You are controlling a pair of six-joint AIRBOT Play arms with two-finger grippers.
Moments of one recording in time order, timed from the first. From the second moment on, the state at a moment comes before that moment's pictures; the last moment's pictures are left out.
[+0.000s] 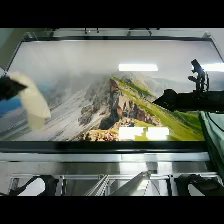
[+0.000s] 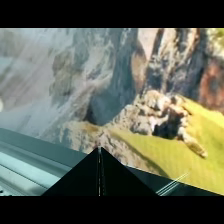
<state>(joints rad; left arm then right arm) 0.45 -1.15 1.21 0.73 -1.27 -1.15 0.08 -0.92 0.89 -0.83 1.08 1.55</state>
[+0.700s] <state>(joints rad) -0.07 -1.37 1.34 0.56 -1.26 -1.12 0.08 -0.92 0.89 -0.83 1.08 1.55</state>
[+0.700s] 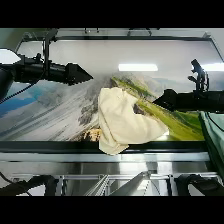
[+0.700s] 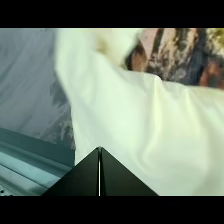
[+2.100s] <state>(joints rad) -0.35 -1.47 0.73 0.74 -1.06 -1.15 0.07 -1.26 0.89 -1.38 1.17 1.44</state>
